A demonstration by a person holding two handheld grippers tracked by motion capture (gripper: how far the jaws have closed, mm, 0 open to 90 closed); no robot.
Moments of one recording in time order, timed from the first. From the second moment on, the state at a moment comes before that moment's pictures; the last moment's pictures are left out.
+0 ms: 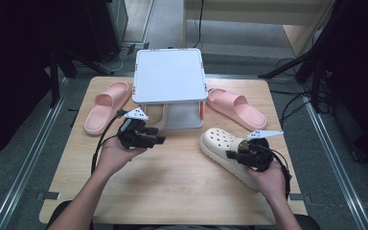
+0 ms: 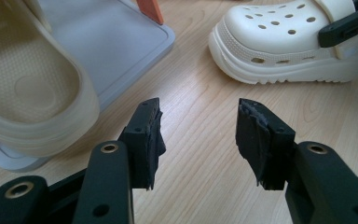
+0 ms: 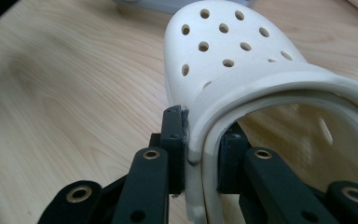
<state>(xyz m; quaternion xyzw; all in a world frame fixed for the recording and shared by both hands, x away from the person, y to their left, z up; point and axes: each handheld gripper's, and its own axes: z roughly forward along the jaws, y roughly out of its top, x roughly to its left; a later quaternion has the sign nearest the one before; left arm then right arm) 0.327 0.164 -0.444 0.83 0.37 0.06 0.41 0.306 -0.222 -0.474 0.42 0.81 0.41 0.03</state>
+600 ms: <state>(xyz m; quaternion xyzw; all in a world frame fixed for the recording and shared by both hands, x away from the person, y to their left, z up) 0.322 0.164 -0.449 0.83 0.38 0.06 0.41 0.313 -0.141 -0.468 0.36 0.84 0.40 0.02</state>
